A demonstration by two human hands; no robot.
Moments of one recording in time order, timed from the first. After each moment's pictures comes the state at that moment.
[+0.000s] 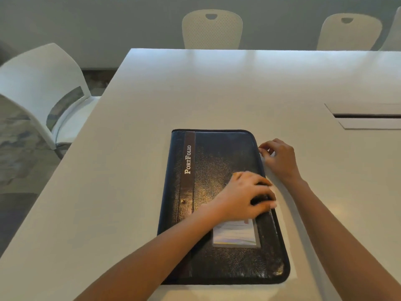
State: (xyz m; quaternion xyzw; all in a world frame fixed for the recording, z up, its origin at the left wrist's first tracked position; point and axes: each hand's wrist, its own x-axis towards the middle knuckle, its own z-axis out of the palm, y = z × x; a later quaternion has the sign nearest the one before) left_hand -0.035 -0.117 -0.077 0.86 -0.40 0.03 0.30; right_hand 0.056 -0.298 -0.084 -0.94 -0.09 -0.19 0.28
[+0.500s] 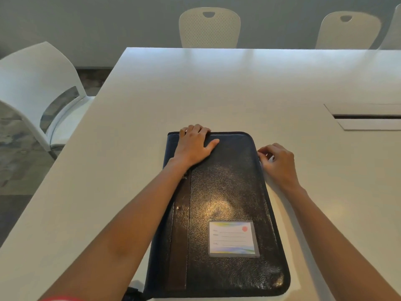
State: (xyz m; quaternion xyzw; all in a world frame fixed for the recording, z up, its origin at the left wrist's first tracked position) left_hand 0.106 -0.033 -0.078 0.98 -0.13 0.10 0.15; right_hand 0.055 -0.298 -0.099 -0.92 -0.05 -0.19 0.33
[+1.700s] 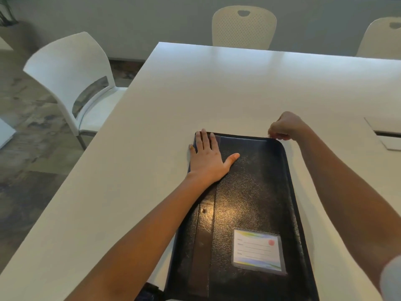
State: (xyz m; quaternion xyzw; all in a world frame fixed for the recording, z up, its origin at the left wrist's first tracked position) left_hand 0.060 -0.016 -0.084 0.99 0.04 -0.03 0.11; right_hand 0.175 -0.228 -0.003 -0.96 0.09 0.13 0.24
